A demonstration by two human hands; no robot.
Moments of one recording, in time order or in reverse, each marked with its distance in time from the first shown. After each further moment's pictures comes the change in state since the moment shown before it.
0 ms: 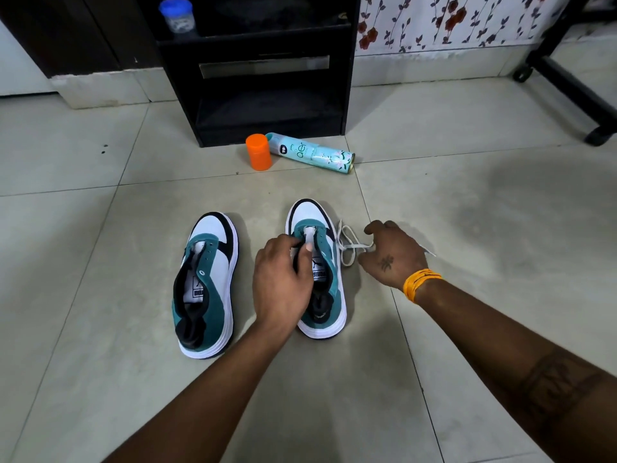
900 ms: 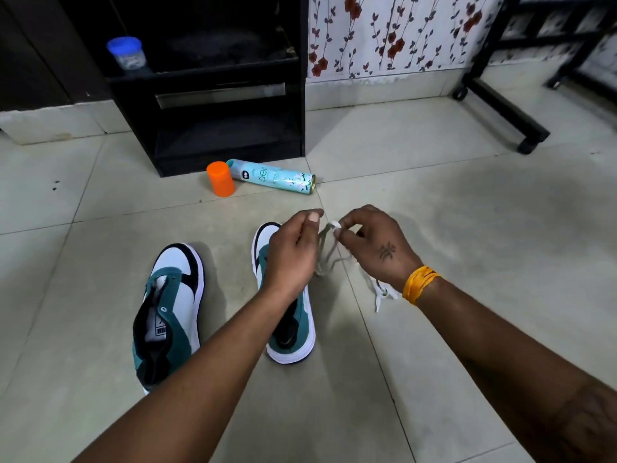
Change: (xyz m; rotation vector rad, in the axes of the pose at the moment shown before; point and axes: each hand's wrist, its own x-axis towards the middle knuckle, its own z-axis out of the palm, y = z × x) left_hand 0.048 0.090 0.017 -0.450 -0.282 -0.041; right_hand -0.017 -0.010 -0.072 0.472 0.244 -0.101
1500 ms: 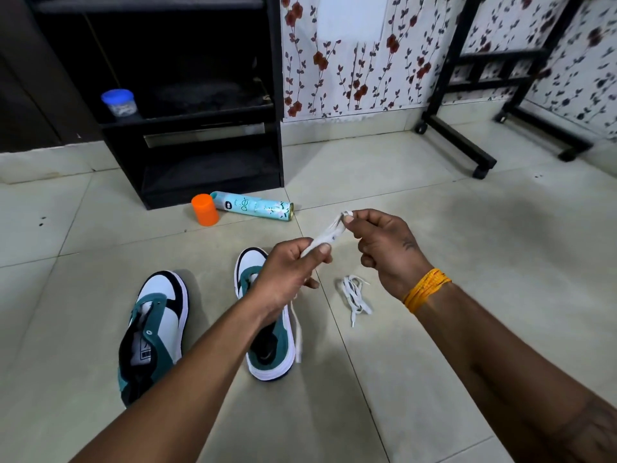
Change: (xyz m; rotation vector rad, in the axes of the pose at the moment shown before) left_hand -0.023 0.054 -0.001 -0.204 -0.354 -0.020; right_hand -0.023 -0.040 -0.070 0.743 0.157 0.364
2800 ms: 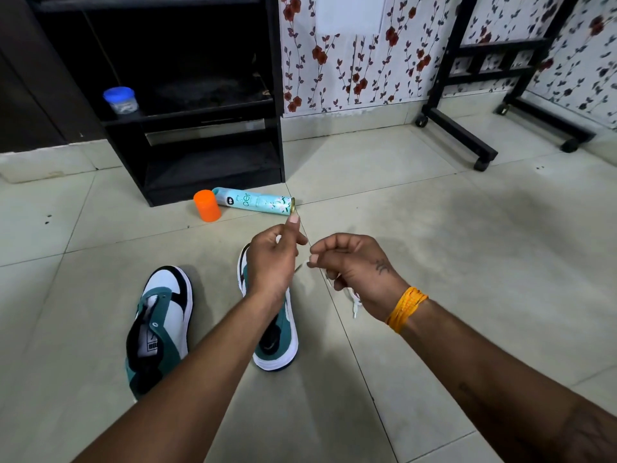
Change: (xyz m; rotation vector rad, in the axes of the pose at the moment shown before) left_hand 0.008 -0.017 -0.004 0.049 0.470 -0.043; right_hand -0.036 0.025 0.025 -0.083 -0.206 0.068
